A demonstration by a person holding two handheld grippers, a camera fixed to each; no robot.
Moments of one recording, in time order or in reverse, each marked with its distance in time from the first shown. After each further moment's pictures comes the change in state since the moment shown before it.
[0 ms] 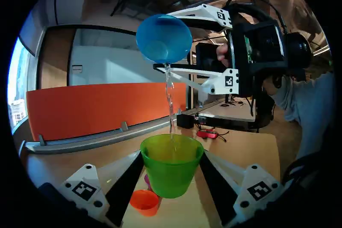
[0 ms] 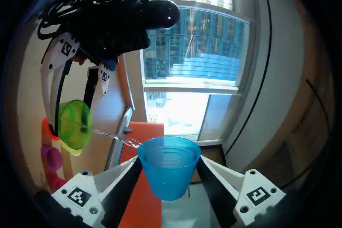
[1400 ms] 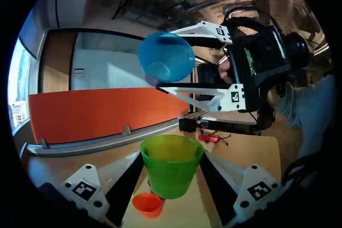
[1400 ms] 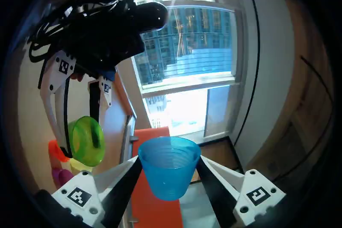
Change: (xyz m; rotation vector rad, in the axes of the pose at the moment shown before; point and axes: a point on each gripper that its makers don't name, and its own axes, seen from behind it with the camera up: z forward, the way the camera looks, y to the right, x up) left arm 0.014 -0.004 -0.008 0.019 0.029 0.007; right arm 0.010 -0.018 -0.004 0.001 0.014 0.258
